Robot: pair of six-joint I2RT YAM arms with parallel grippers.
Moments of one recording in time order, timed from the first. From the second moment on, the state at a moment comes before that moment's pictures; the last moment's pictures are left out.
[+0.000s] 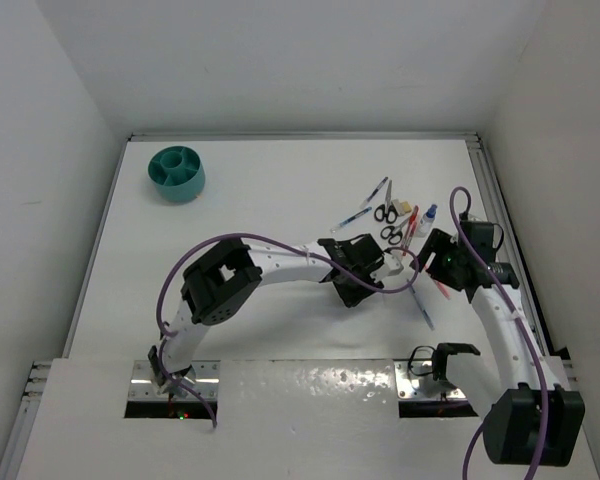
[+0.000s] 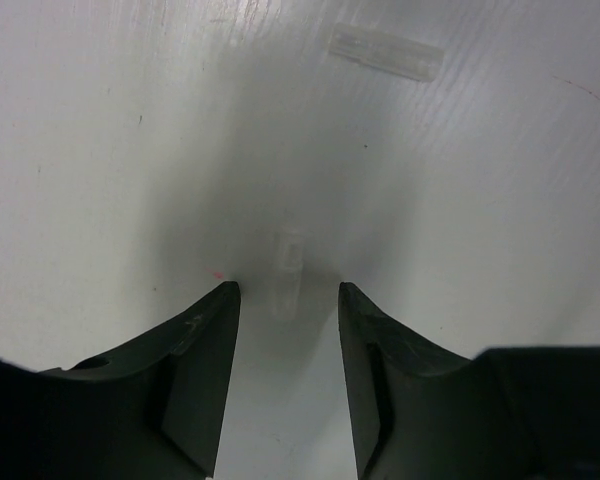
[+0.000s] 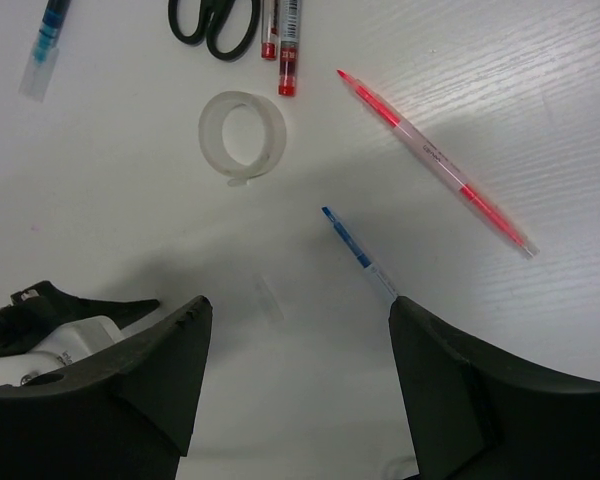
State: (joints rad) left arm -1.06 2.11 1.51 -0.52 0.11 0.06; right arm -0.07 0.92 0.61 -0.61 -0.10 0.42
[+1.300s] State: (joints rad) left arm -0.51 1.34 1.32 -0.01 0.57 -0.06; right arm -0.10 0.91 0.73 -0.69 -0.10 0.20
